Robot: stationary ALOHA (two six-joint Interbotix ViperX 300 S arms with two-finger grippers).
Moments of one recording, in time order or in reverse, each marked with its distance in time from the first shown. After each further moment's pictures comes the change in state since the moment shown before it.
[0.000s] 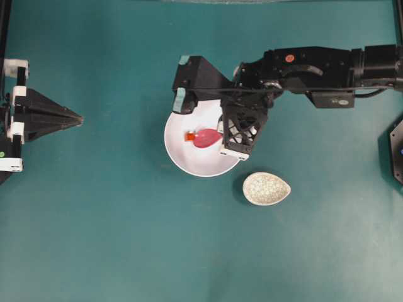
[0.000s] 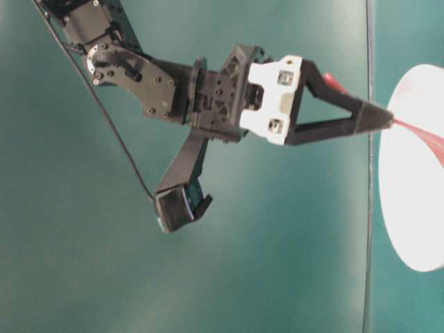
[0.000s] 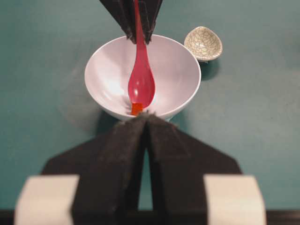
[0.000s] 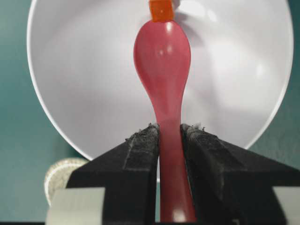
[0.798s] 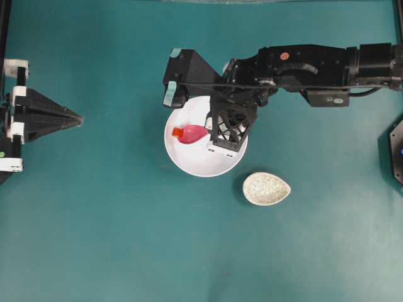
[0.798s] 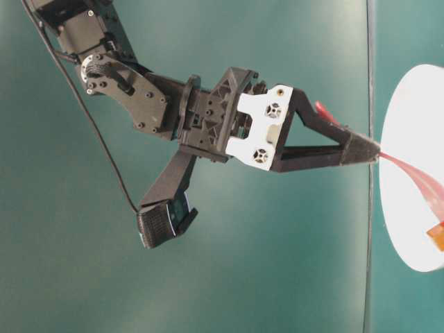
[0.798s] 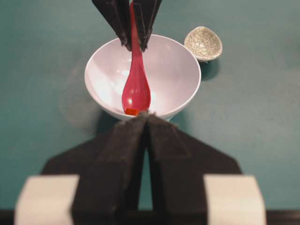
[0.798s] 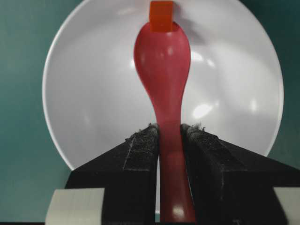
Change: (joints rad) left arm 0.000 -0.002 0.000 0.002 0.000 0.000; right arm 0.002 0.012 -0.032 0.000 -0.071 0.012
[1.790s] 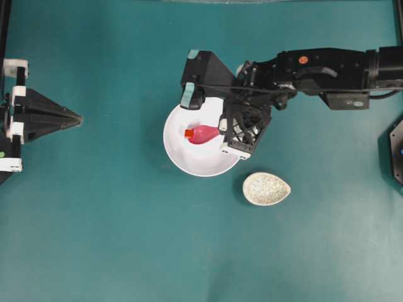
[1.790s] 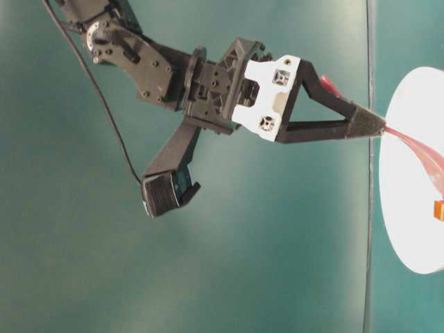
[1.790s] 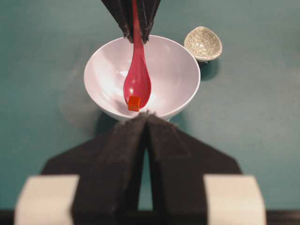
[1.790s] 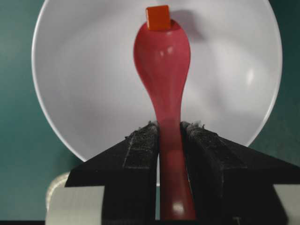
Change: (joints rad) left arm 0.000 -0.002 0.000 0.000 0.003 0.000; right arm 0.000 -0.077 0.123 0.000 -0.078 0.002
